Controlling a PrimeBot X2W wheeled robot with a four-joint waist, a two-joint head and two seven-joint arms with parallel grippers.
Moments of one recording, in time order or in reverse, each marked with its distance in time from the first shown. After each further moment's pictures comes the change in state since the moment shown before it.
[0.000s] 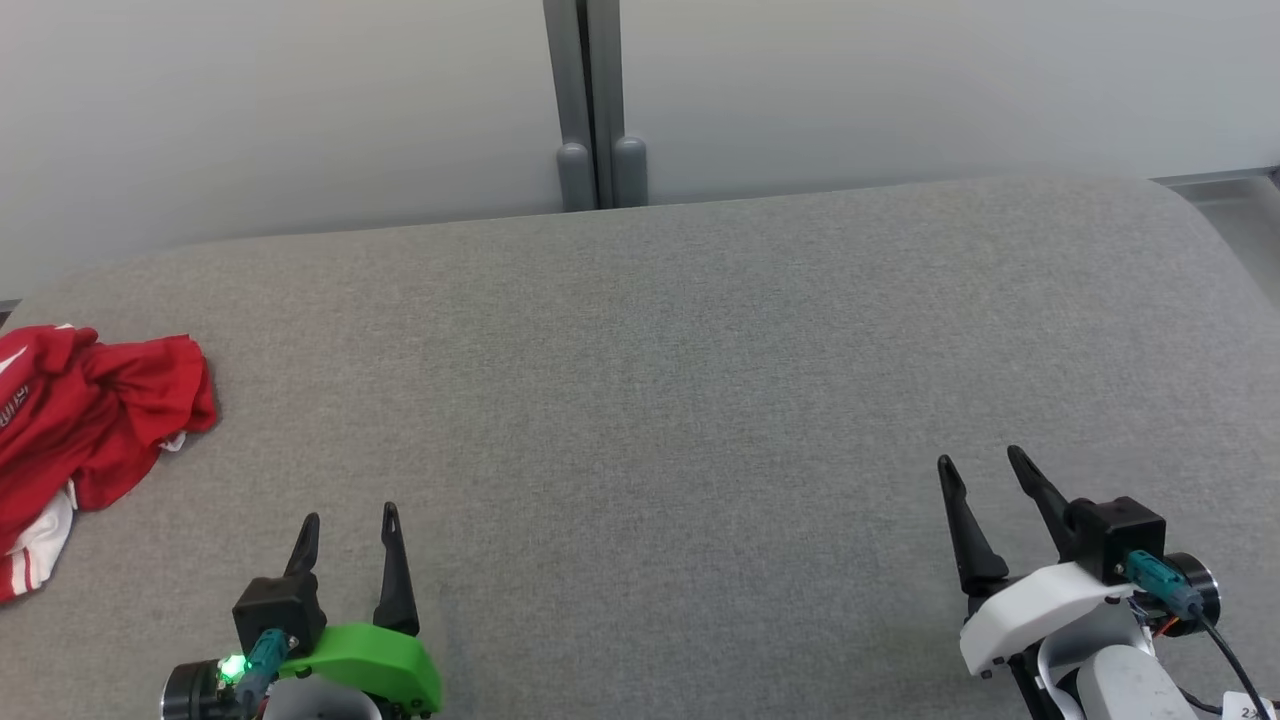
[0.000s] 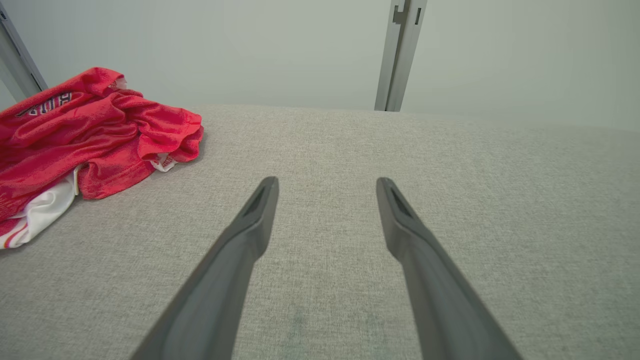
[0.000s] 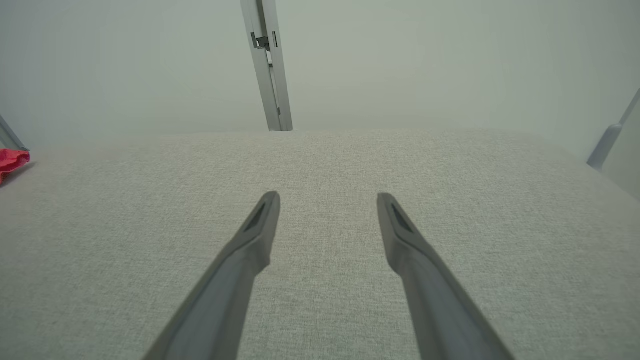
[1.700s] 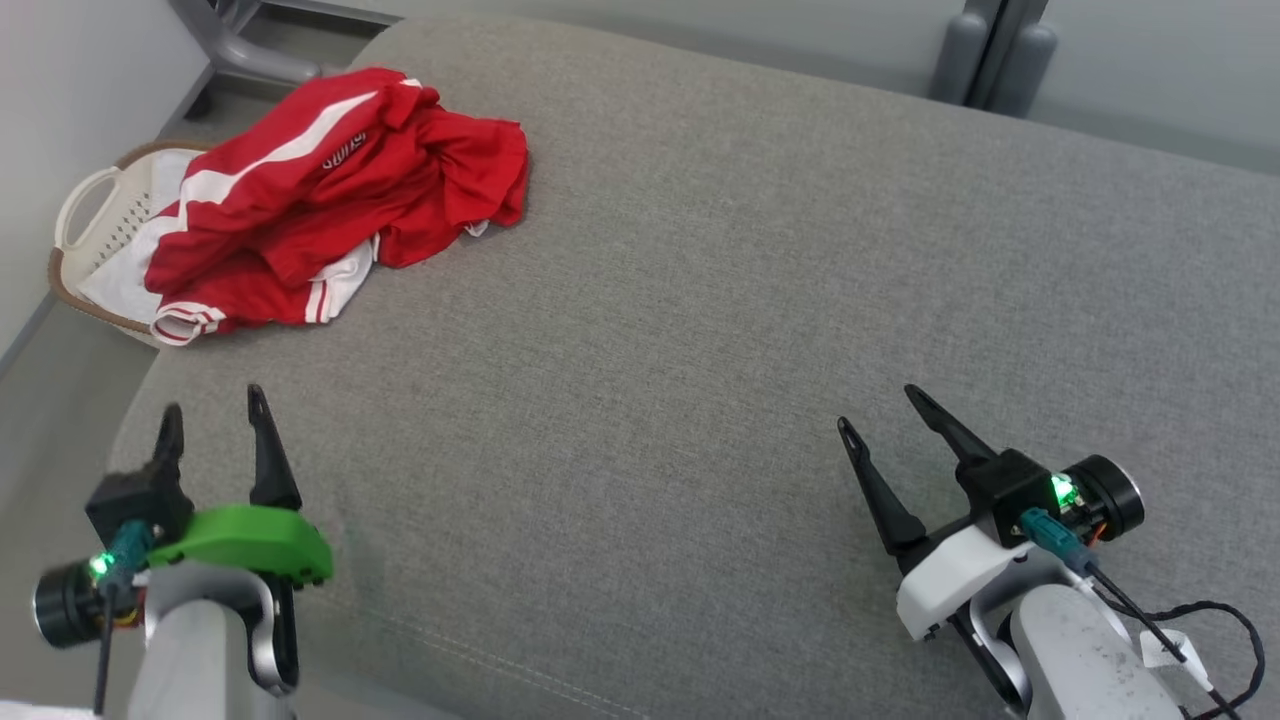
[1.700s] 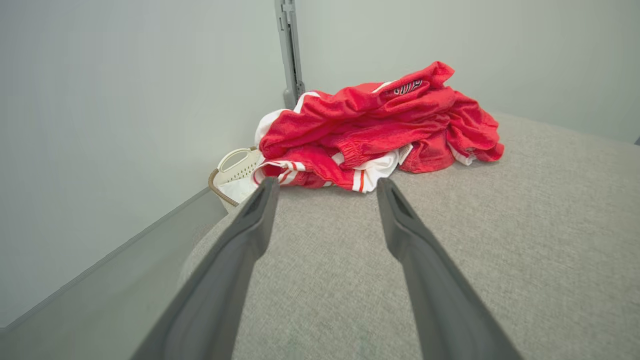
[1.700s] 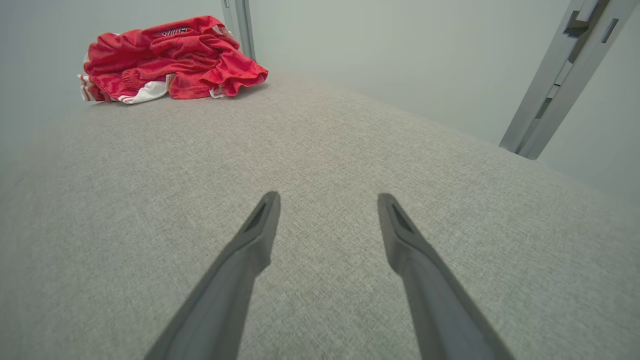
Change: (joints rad) left arm -0.204 0.019 0.212 0.109 0.039 -0.050 -0.032; right arm -0.116 -0.046 0.211 0.003 -0.136 0.001 -0.031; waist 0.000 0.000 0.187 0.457
